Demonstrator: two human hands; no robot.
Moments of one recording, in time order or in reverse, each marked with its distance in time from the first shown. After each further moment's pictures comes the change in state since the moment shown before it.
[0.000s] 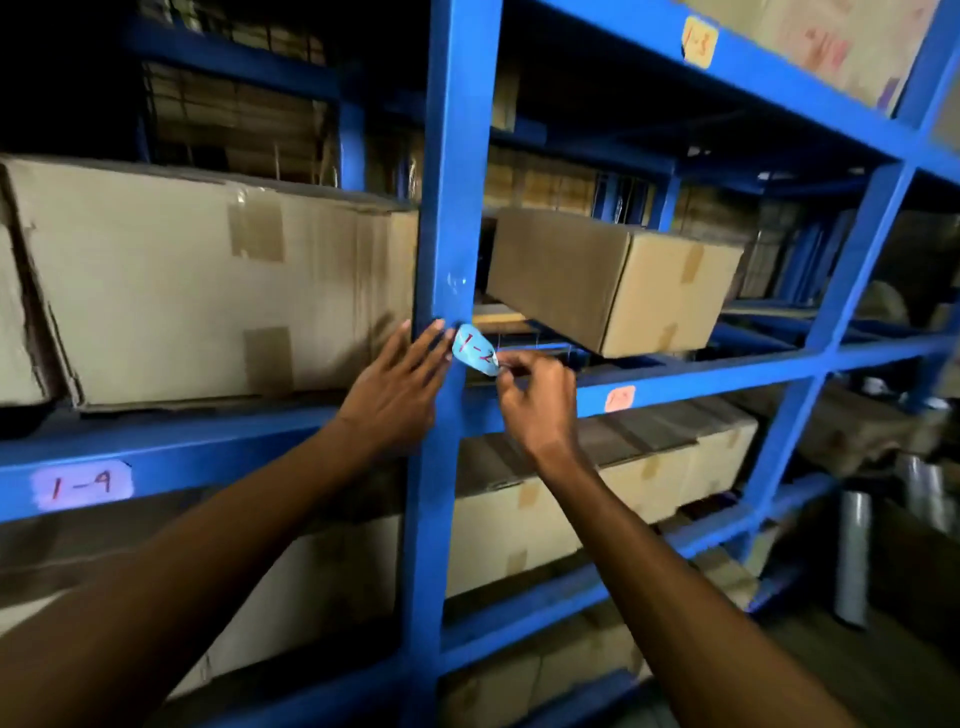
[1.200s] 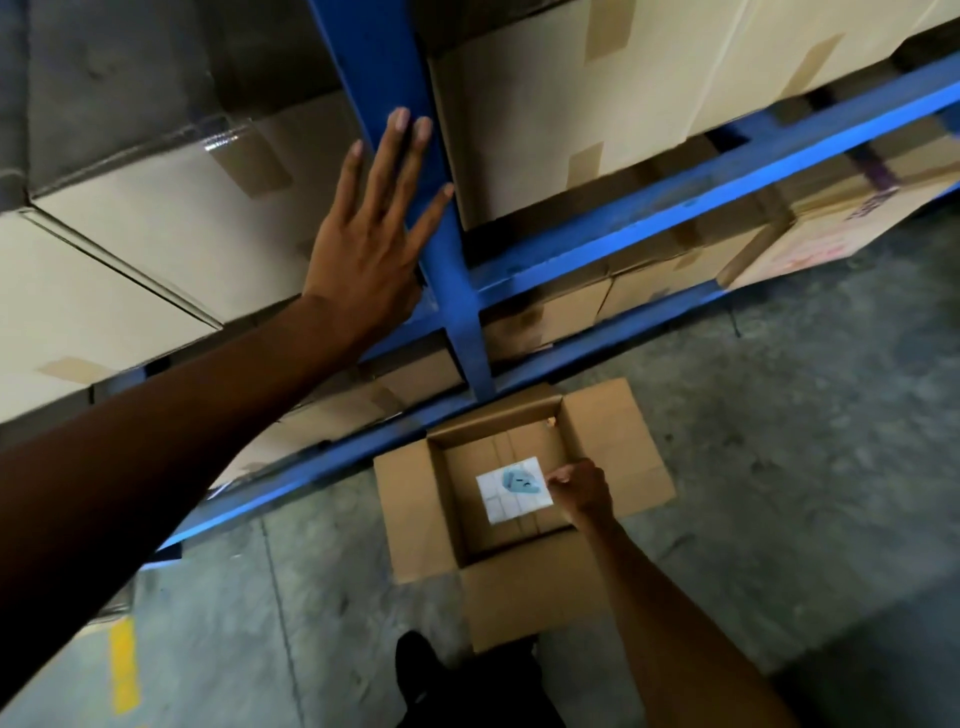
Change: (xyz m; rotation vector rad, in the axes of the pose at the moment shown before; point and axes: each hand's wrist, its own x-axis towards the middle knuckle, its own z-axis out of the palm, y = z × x) left_hand -0.121 0.176 0.179 -0.081 -0.416 0.123; right_hand -0.419 0.315 0.108 -0.241 -1.041 1.065
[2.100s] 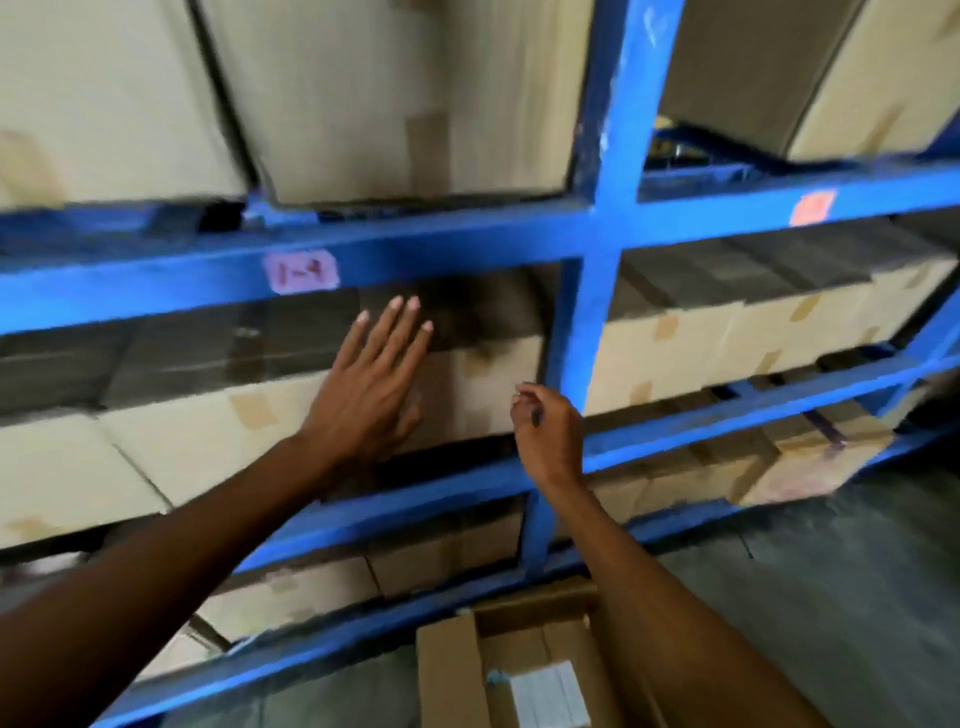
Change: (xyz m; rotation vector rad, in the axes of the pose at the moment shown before) left_hand -0.191 -0.173 -0.068 -0.193 0.308 -0.184; right_hand -0.182 -0.287 -0.039 0.439 0.658 -0.865
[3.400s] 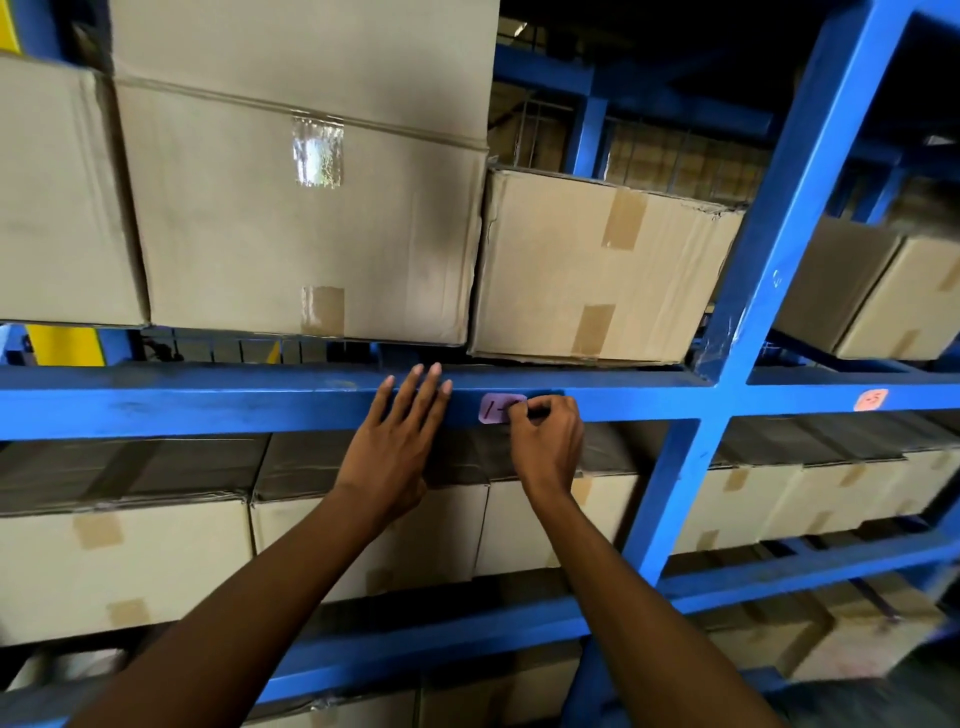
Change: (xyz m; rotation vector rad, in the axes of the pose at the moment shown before) left_hand -0.058 -0.163 -0.032 0.149 -0.083 -0.241; right_hand 0.010 -0.218 0.126 0.047 0.225 -0.152
